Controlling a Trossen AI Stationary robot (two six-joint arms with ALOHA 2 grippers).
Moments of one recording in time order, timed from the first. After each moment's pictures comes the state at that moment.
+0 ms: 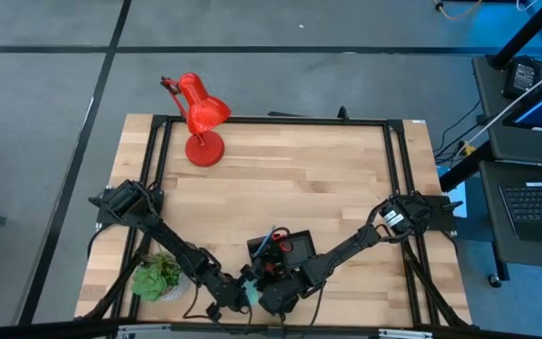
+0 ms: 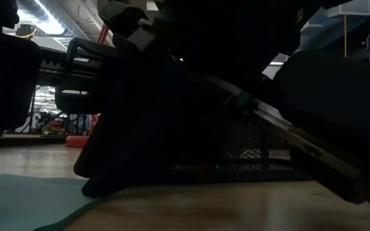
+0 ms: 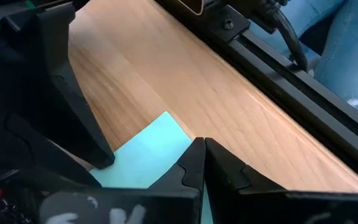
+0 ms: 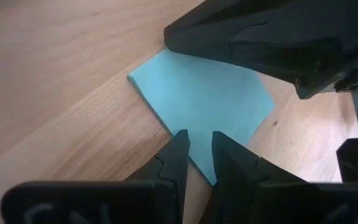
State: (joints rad) left arm -0.68 1.99 0.98 0.17 -0.07 0.05; right arm 0.54 2.32 1.60 -0.18 0.29 -0.53
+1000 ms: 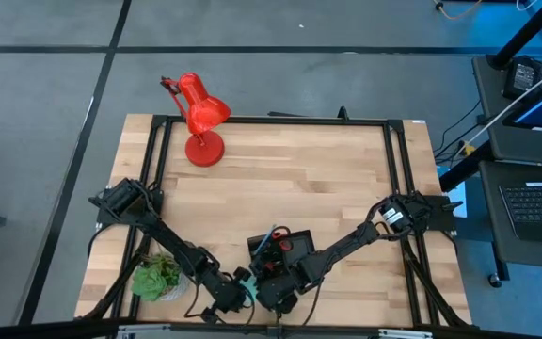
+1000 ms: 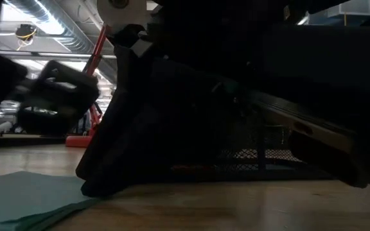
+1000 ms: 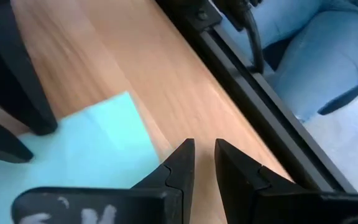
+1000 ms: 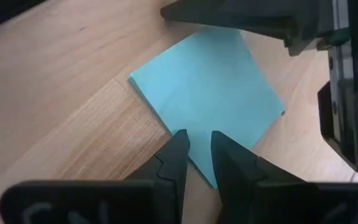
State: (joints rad) left arm -0.68 1.95 0.97 0.17 0.06 -0.18; right arm 0.52 2.32 1.60 -0.19 0.22 -0.39
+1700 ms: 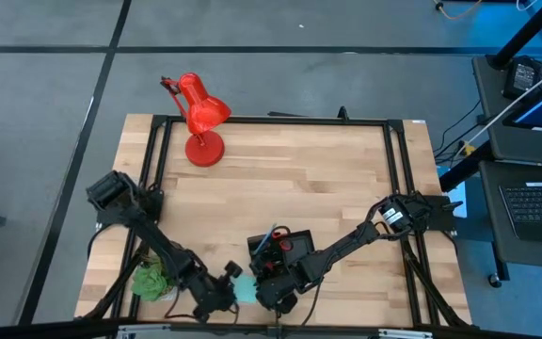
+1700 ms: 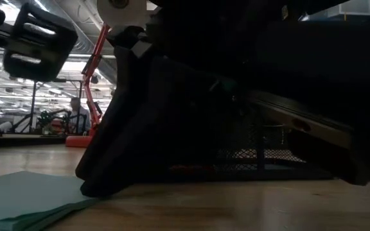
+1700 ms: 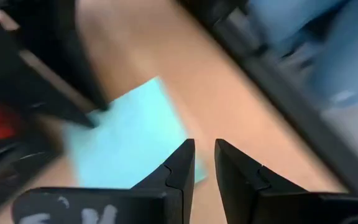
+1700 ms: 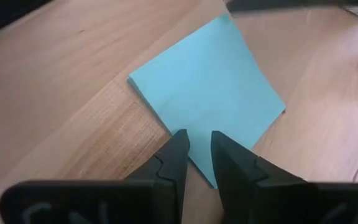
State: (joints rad) left arm -0.76 1.82 0.98 -0.03 -0.15 -0.13; right arm 0.52 2.32 1.60 -0.19 0.21 -0.38
